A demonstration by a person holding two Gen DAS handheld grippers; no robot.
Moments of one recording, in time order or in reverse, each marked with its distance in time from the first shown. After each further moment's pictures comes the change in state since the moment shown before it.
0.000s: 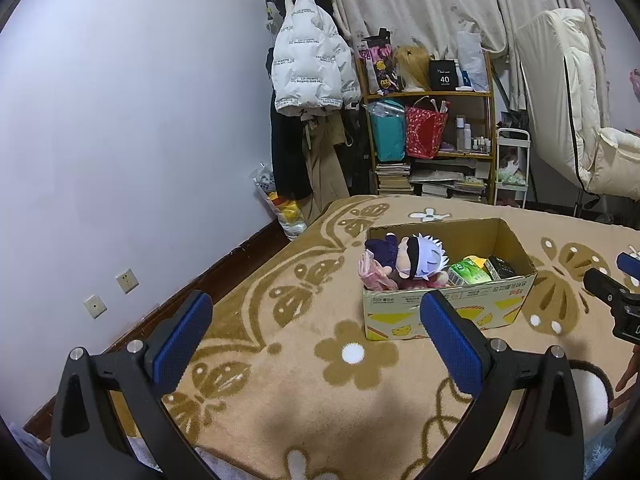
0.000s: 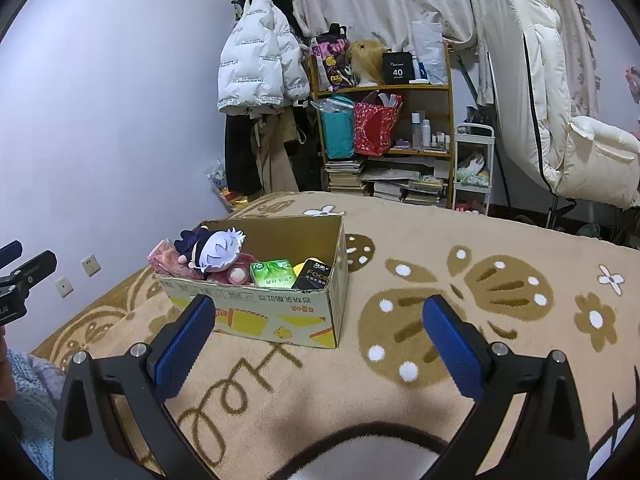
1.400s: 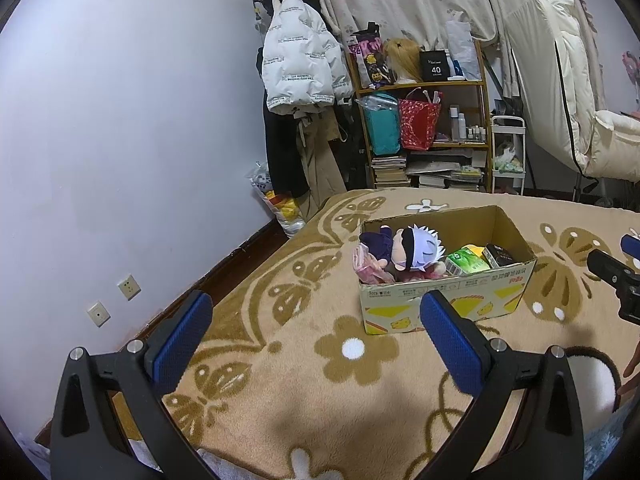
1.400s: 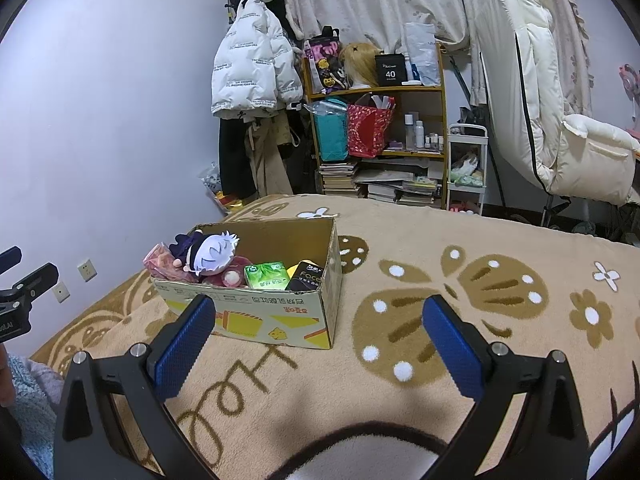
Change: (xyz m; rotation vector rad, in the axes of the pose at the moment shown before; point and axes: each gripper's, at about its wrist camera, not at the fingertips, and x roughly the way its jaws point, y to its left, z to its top) left arm 0.002 -0.002 -0.004 0.042 0.007 -0.005; right arm -0.002 -0.007 -0.003 0.009 -0.011 -0.009
